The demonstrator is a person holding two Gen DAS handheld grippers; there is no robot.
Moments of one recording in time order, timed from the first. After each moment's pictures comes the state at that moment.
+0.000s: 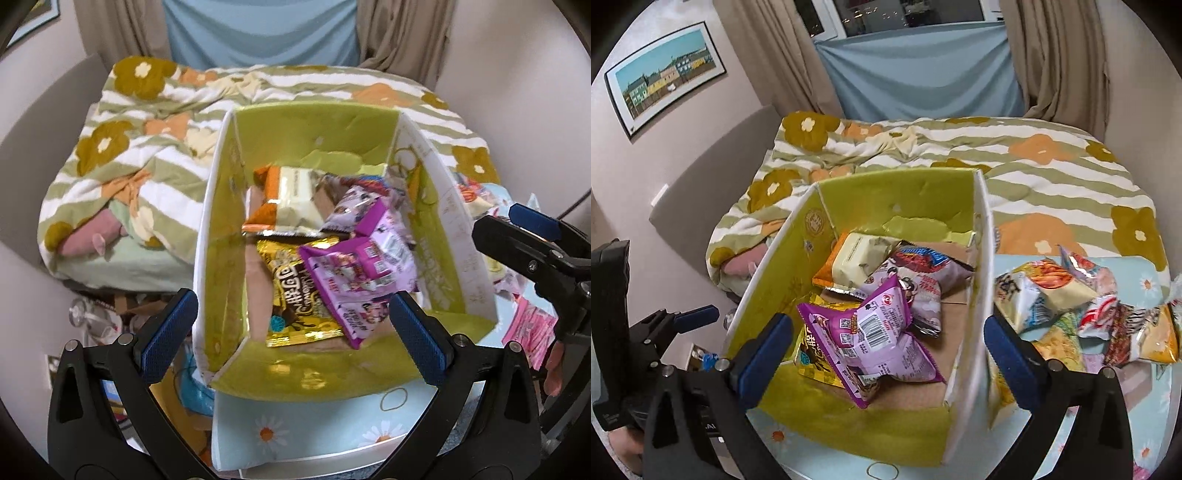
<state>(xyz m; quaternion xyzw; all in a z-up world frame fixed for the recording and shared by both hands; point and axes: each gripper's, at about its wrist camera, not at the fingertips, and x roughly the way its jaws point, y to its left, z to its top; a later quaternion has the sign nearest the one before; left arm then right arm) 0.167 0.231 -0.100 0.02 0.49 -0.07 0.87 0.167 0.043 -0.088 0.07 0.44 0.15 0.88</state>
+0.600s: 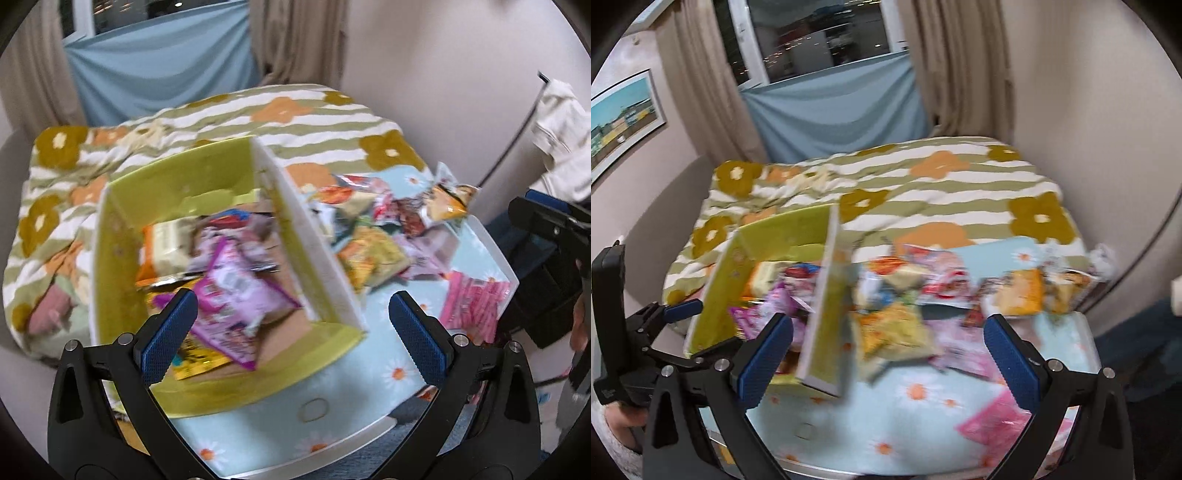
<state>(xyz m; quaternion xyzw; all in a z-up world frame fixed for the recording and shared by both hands) 0.140 0.112 -0.066 0.08 0.45 -0.22 0.86 0.074 -0.094 -0.032 0.09 0.40 0.00 0.91</state>
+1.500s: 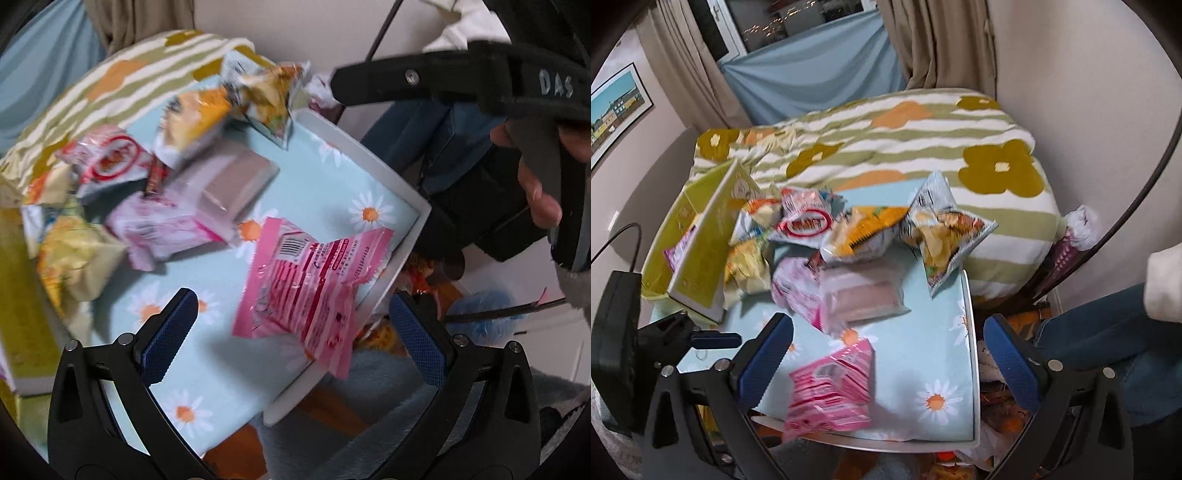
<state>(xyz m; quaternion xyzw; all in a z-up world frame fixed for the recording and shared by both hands) 0.057 -0.160 -0.176 0.18 0.53 -0.39 0.73 0.051 -0.306 -0.113 0.09 0.49 0.04 0.87</state>
